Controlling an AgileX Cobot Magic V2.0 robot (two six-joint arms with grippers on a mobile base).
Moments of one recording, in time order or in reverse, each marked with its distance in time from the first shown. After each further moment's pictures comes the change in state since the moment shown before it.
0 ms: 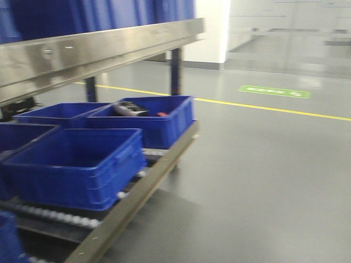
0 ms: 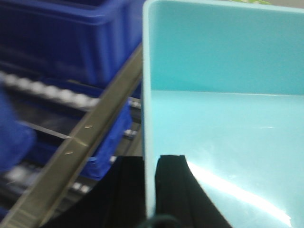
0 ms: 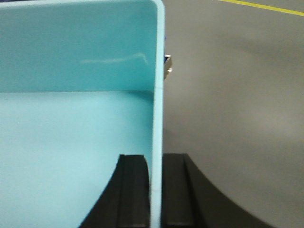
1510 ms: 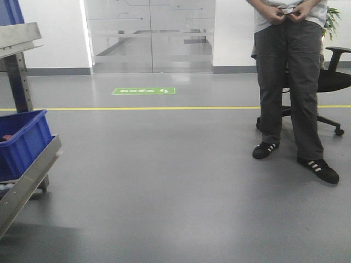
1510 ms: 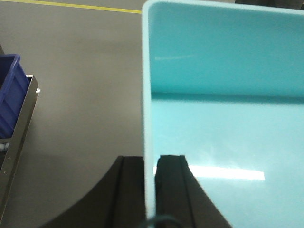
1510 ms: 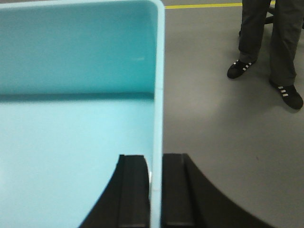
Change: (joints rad) left arm 0.000 0.000 -0.002 0.000 0.000 0.000; right arm 0.000 0.000 0.000 0.000 0.002 0.000
